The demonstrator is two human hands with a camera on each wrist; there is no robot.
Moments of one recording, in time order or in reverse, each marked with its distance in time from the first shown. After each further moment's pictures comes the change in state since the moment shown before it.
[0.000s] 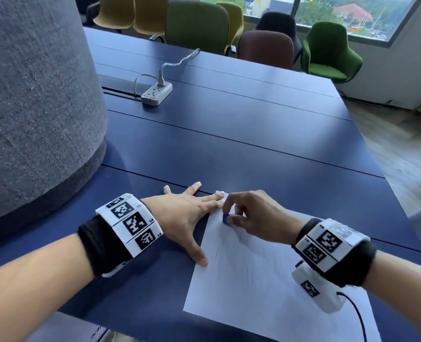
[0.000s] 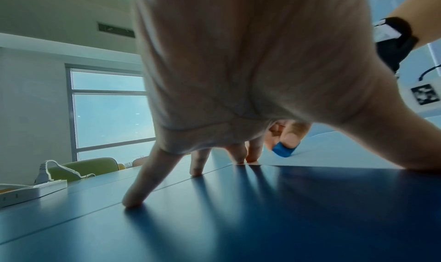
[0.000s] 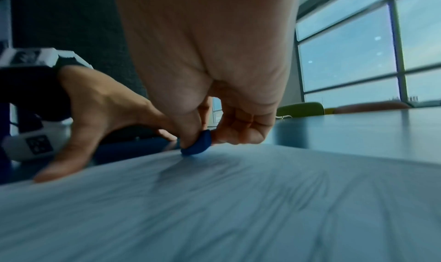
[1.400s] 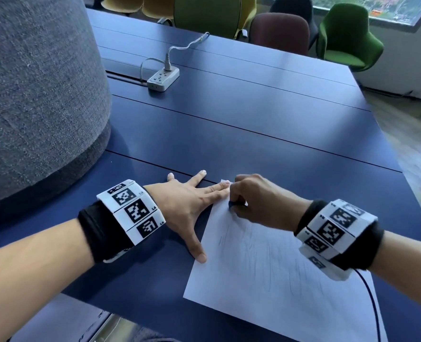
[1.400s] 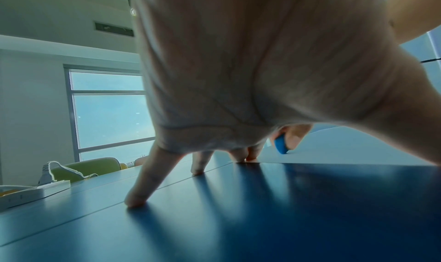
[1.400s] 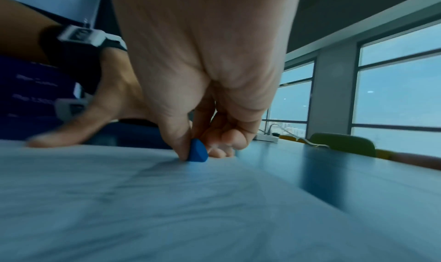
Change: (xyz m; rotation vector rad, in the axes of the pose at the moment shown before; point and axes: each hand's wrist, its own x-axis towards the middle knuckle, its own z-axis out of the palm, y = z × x) left_hand -0.001 0.001 -0.001 0.106 -0.050 -0.014; right_hand 0.008 -0.007 -0.011 -0.160 -0.053 -0.157
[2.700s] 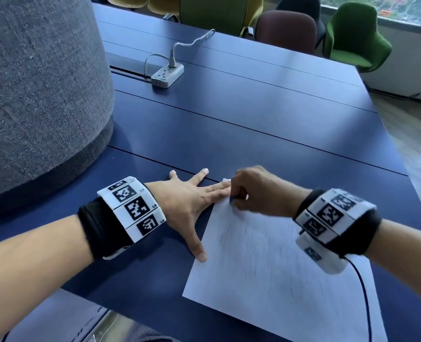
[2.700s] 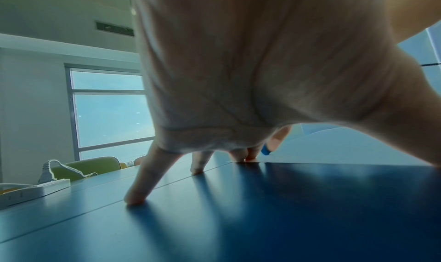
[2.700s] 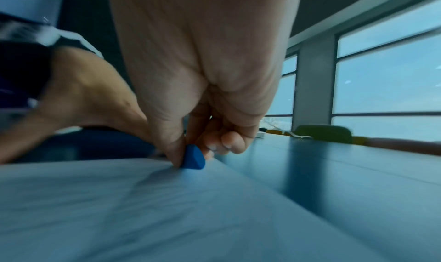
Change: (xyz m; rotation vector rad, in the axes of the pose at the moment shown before) left_hand -0.001 0.001 -0.001 0.003 -0.009 0.002; right_hand 0.016 0.001 -0.012 -0.019 -0.075 0.005
